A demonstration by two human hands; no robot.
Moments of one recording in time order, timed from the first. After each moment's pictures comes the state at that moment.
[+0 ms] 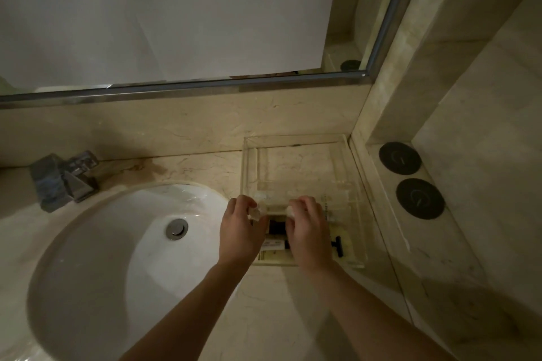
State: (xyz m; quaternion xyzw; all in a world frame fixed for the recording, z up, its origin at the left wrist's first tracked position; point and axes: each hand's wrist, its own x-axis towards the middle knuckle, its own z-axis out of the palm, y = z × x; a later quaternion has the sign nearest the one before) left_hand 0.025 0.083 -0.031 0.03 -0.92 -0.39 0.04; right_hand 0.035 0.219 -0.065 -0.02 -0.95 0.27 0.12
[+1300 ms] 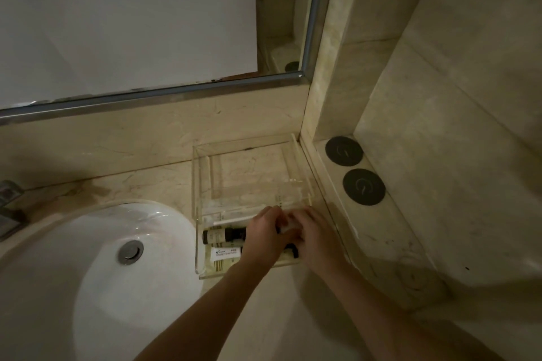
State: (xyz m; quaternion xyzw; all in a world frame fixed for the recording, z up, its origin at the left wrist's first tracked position) left_hand 0.028 0.191 -0.040 -0.14 -0.90 -0.40 -0.07; right_hand 0.070 0.314 -0.050 -0.06 -0.95 0.30 0.02
